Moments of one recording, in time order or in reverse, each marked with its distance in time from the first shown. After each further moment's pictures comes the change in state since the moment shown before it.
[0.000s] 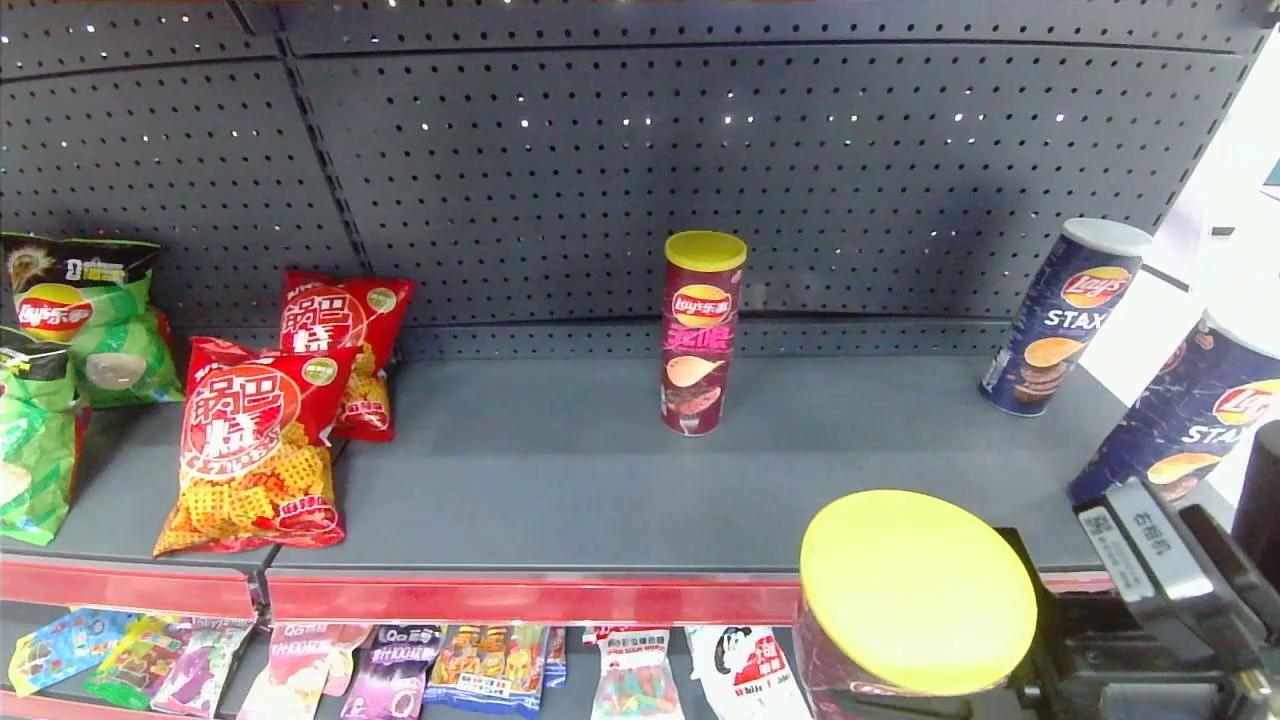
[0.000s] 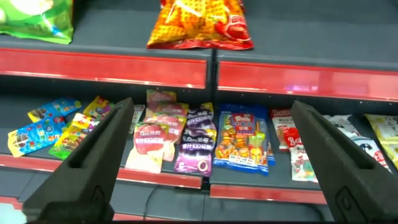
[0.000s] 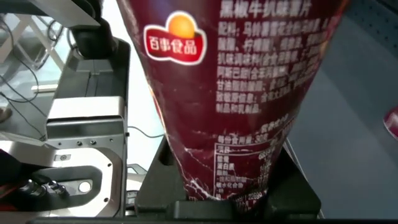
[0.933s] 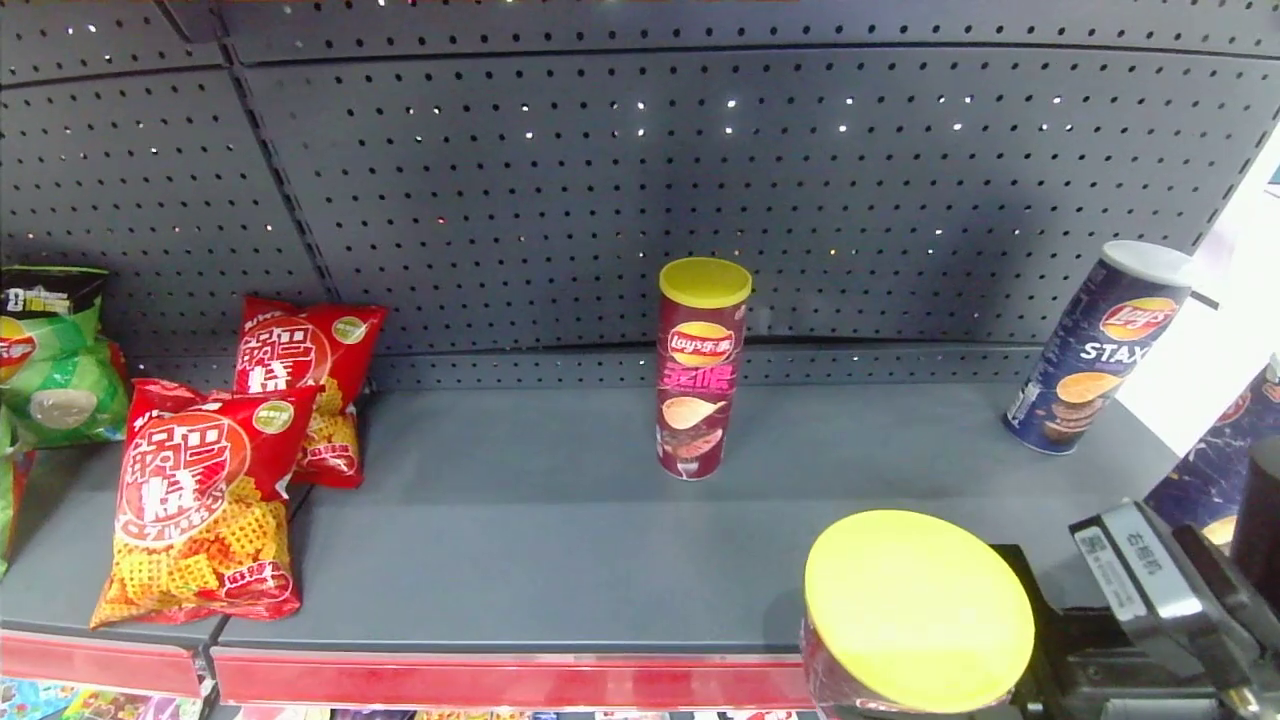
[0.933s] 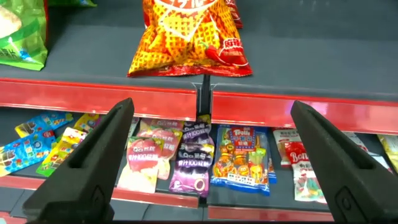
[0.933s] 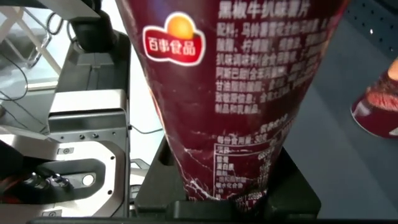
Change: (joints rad) left arm 0.000 0.000 0.001 0.000 0.000 0.001; right arm -0.002 0.001 0.030 -0.001 0.000 -0.001
